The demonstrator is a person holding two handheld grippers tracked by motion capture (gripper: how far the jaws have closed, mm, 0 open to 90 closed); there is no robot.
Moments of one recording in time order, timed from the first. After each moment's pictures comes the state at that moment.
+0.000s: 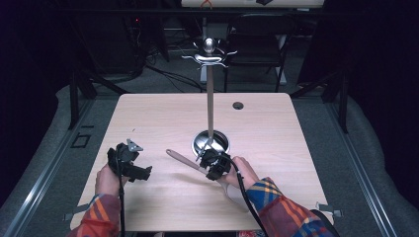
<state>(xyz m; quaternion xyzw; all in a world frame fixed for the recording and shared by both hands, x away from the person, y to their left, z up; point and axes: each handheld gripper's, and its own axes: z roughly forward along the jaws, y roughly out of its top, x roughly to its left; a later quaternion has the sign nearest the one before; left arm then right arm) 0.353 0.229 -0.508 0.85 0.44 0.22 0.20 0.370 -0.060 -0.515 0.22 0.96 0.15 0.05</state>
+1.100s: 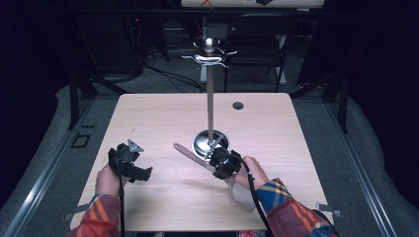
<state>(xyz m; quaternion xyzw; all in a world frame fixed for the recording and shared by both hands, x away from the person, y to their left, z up) 0.352 0.228 -0.509 0.85 0.43 0.21 0.20 0.361 -0.087 -0.498 0.23 0.96 0.17 0.06</state>
